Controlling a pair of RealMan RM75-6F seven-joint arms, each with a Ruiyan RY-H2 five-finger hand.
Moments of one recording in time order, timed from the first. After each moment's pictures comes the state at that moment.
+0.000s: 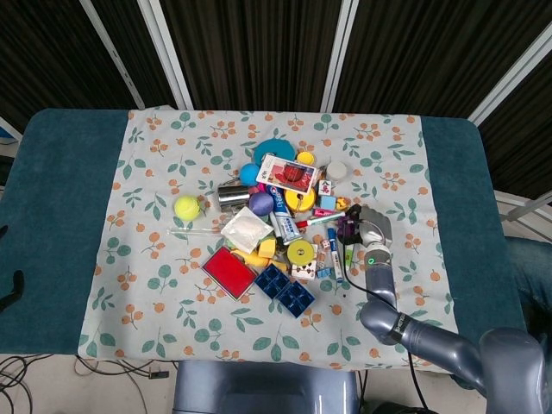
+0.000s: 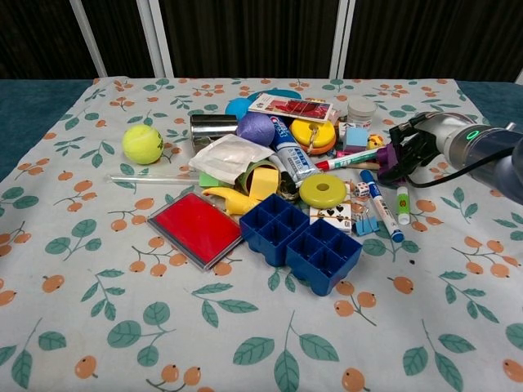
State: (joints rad) left arm -0.08 -1.06 -0.13 -1.70 1.29 1.44 0.00; right arm 0.84 -1.75 0.39 -1.19 -0.37 0.98 -0.42
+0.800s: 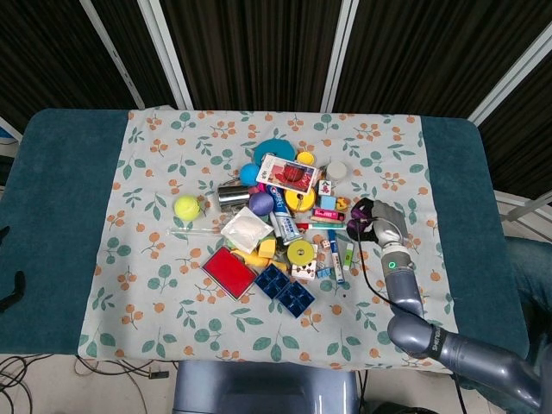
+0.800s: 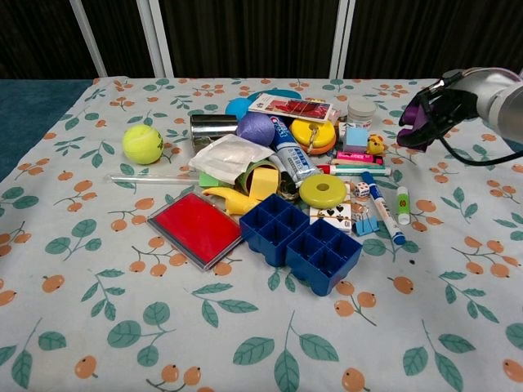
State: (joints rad) left arm -0.08 -1.06 -0.12 -1.71 1.29 1.44 0.01; right arm 0.72 -1.51 0.42 -1.56 -0.50 1.03 -0.34
